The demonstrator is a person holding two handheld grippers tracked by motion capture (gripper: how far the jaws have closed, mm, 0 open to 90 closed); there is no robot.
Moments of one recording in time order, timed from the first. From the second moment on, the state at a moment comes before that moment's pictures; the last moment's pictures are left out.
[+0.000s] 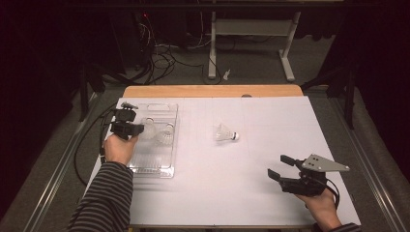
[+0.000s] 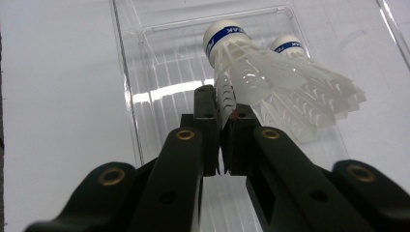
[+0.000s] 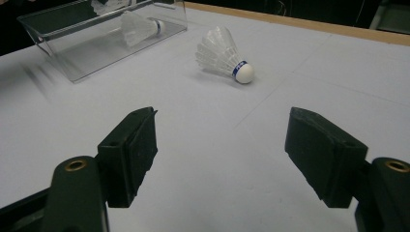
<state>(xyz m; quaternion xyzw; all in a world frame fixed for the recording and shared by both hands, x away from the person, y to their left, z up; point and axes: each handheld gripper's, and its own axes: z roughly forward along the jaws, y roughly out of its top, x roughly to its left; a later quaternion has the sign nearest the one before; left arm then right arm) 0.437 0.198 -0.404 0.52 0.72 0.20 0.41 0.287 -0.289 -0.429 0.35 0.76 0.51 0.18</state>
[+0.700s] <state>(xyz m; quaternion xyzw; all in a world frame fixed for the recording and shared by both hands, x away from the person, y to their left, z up) 0.415 0.186 -0.392 0.54 0.68 0.19 0.46 0.288 -0.288 -0.429 0.35 0.77 0.51 0.18</state>
